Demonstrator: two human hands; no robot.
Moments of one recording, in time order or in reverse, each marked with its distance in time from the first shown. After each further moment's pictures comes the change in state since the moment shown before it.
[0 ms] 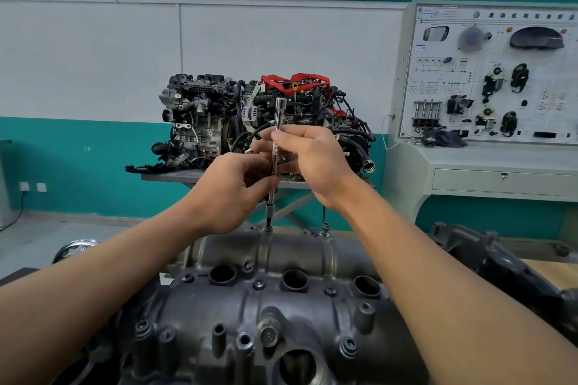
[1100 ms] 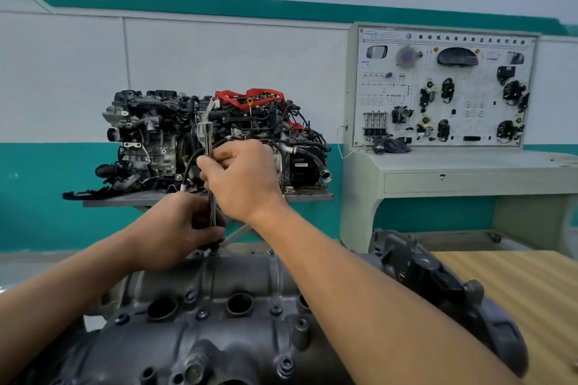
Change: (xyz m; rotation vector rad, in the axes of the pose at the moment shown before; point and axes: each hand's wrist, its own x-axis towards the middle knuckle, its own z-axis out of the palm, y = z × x) left_hand 0.003 0.002 0.000 0.132 -0.269 -0.084; right_hand 0.013 0.011 0.017 -0.538 0.301 -0.280
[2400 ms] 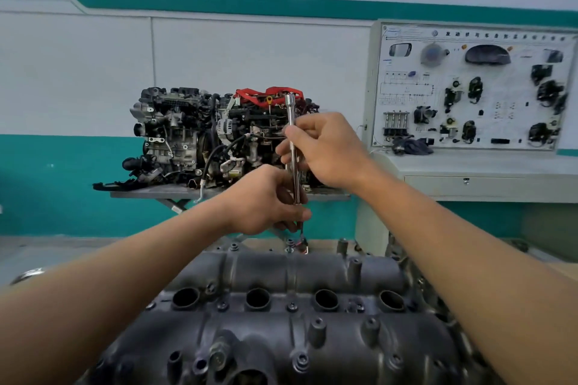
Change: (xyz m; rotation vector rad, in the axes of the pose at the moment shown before) left_hand 0.045 0.058 0.025 -0.302 -0.127 -0.002; right_hand 0.021 -0.011 -0.094 0.014 -0.187 0.071
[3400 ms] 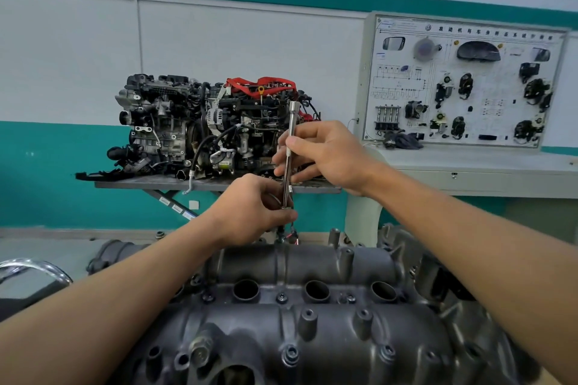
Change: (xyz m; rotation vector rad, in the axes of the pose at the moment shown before) left_hand -0.004 -0.033 0.022 0.061 0.143 0.017; right_hand -0.016 0.014 -0.015 0.174 -0.238 0.164
